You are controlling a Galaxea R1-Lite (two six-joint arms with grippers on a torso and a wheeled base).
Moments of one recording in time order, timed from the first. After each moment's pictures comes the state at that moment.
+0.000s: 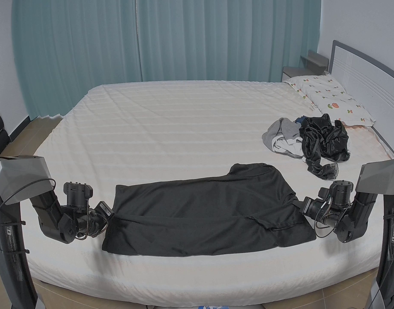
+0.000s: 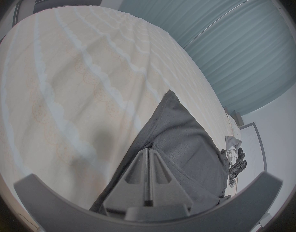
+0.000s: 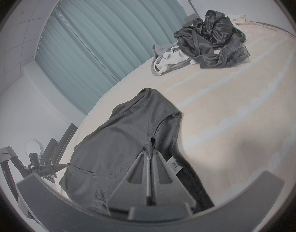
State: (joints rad) left arm -0.04 2.28 -0.65 -0.90 -0.08 -0.88; right arm 0.01 2.42 -0.64 -1.35 0.32 0.47
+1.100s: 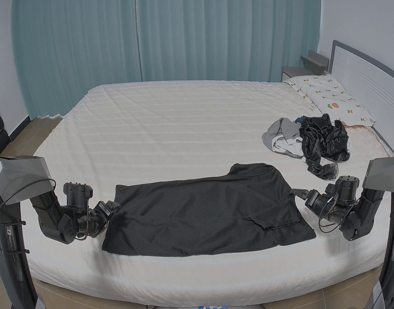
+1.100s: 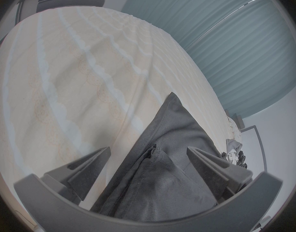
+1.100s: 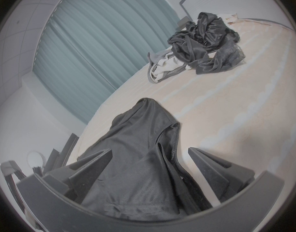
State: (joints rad) left arm -0.04 2.27 -0.65 -0.91 -0.08 -0.92; right arm 0.02 2.30 -0.55 -1.33 0.29 0.72
